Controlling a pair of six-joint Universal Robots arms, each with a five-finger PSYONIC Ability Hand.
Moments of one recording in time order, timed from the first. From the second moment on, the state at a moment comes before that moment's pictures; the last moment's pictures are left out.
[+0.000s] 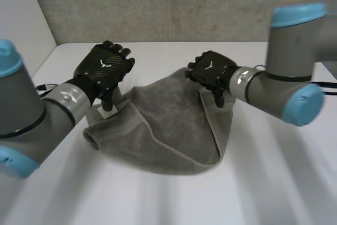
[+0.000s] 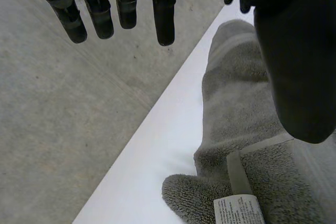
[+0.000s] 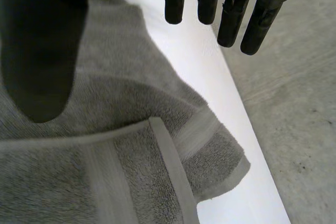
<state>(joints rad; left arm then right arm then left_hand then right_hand) 4.32 -1.87 -1.51 3.25 -1.34 3.73 2.04 -0.78 0.74 0.44 1.23 2.29 0.20 0.20 0.20 0.20 0.04 0.25 0.25 0.25 0.26 0.07</state>
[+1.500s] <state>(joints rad) 4.32 -2.18 -1.28 2.93 -1.29 3.74 1.93 -0.34 0.29 0.45 1.29 2.25 1.36 1.38 1.38 1.39 1.20 0.68 0.66 0.67 0.67 0.50</state>
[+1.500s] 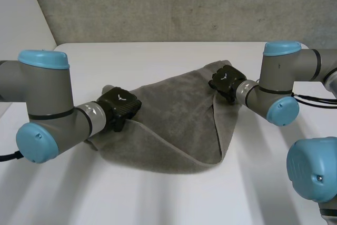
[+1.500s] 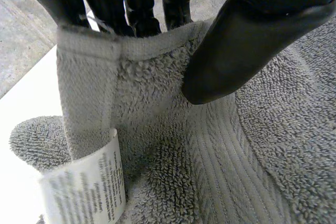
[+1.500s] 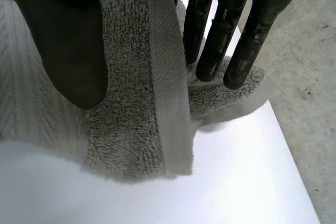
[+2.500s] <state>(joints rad) 4.39 -2.04 -1.40 2.98 -1.29 3.70 1.89 -0.56 0.43 0.46 1.24 2.52 1.37 1.38 1.38 1.39 1.20 1.32 1.31 1.31 1.34 1.16</state>
